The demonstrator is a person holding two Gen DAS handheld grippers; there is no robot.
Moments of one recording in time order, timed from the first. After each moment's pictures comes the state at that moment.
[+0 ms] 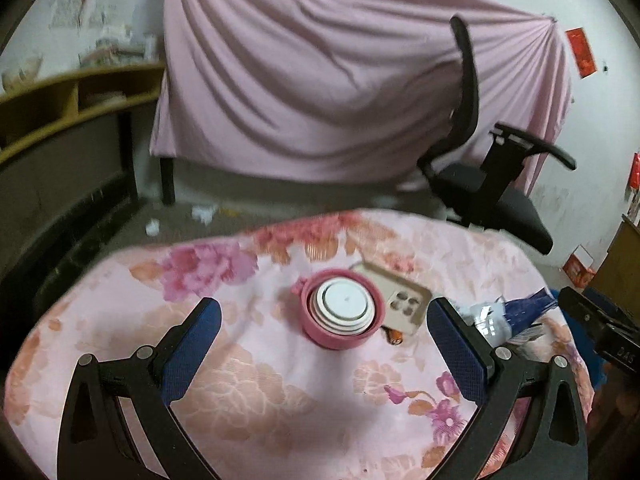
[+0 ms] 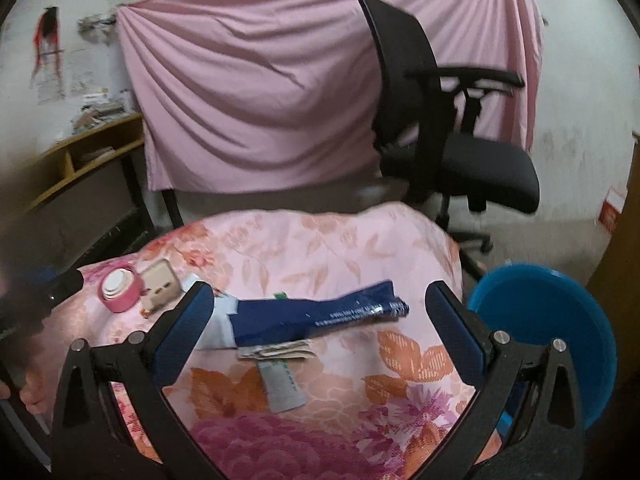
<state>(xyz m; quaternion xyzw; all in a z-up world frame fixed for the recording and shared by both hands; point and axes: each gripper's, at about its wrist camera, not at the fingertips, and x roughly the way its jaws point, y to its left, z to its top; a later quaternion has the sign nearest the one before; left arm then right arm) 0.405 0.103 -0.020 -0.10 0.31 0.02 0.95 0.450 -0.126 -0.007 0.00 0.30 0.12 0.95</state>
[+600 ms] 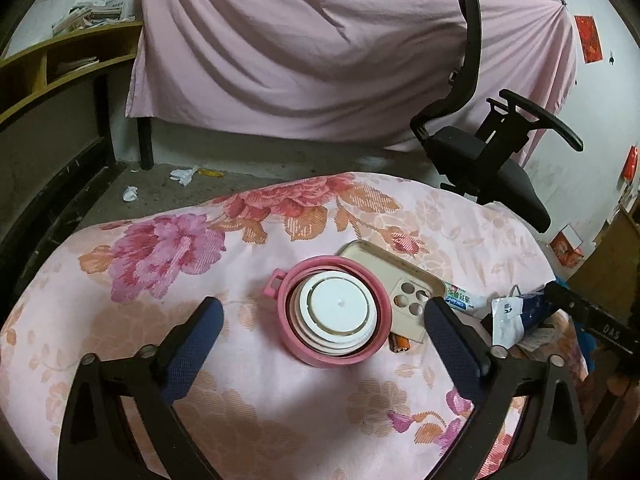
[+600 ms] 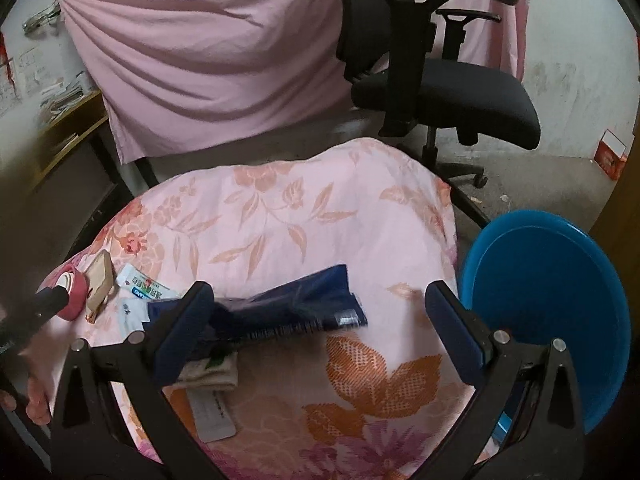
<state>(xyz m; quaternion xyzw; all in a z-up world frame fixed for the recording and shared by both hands) 0.445 0.108 -0.042 -0.12 0.37 -0.02 0.92 0.505 -0.150 -0.035 0.03 0.40 0.09 0.91</state>
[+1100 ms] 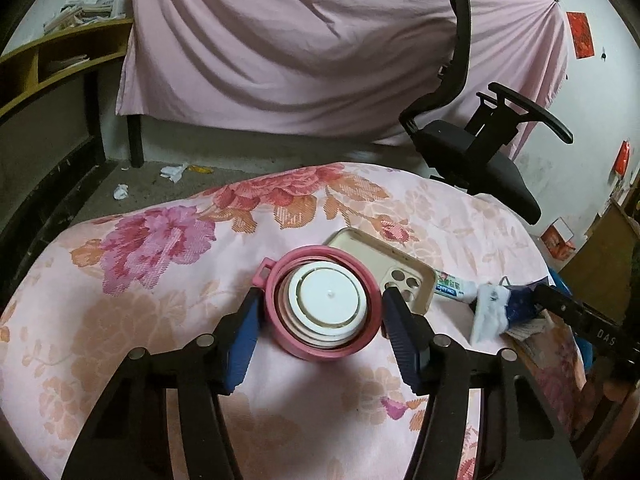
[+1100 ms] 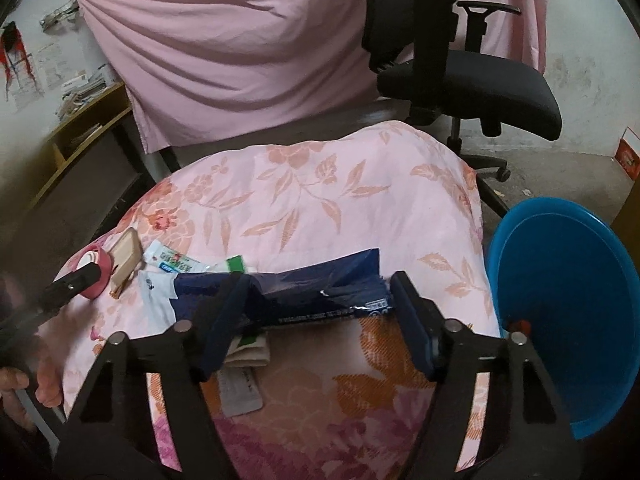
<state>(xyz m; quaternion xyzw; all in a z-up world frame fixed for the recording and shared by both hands) 0.439 0.106 -0.041 -0.12 0.37 -0.03 0.92 0.487 -0.145 -0.037 0.04 0.41 0.15 0.90</state>
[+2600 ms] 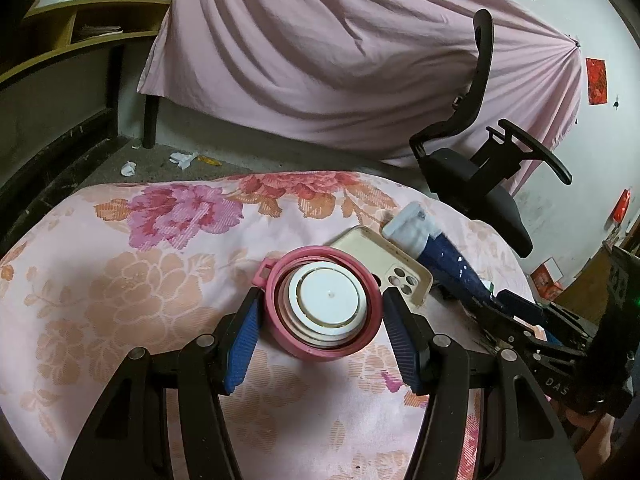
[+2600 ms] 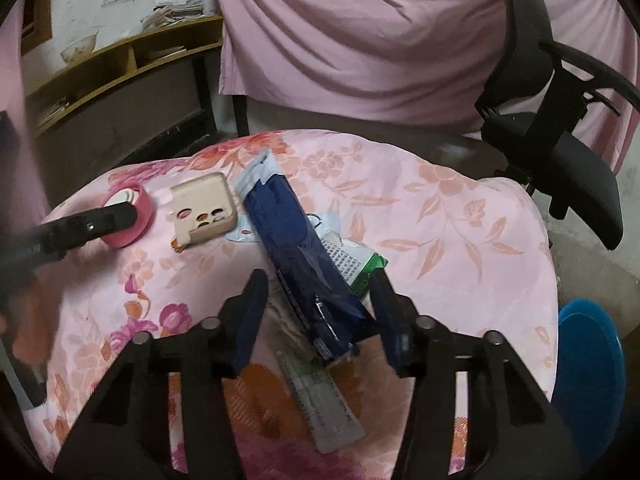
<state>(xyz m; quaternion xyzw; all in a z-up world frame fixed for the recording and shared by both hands) 0.406 0.123 -0.035 -0.19 0.35 -0.02 0.92 0.475 -0.061 -0.035 -0.12 0.38 0.27 0.88</state>
